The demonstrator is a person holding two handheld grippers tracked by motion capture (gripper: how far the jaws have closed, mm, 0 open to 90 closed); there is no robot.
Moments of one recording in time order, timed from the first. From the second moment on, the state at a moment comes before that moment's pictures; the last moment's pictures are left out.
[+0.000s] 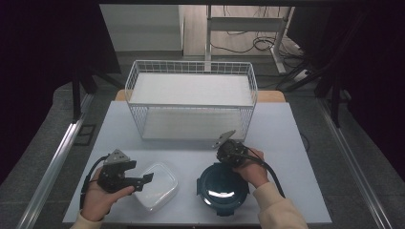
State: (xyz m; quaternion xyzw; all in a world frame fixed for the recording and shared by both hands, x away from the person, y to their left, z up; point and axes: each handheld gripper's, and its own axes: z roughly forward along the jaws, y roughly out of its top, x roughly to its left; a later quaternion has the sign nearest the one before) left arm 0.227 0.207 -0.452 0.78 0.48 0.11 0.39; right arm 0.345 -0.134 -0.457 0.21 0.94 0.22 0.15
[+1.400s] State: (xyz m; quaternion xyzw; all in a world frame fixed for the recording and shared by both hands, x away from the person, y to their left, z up) left arm 0.210 0.178 -0.433 0.75 0.49 0.07 0.44; right arm 0.255 -0.260 -0.439 0.42 0.79 0.44 0.07
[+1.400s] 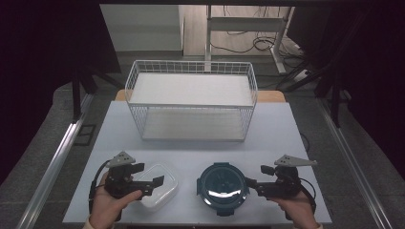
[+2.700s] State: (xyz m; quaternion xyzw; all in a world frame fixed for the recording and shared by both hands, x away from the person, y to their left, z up) left arm 0.219 0.070 -0.454 0.73 0.51 -0.06 0.45; right arm 0.257 -0.261 -0.453 0.45 0.77 0.46 -0.02
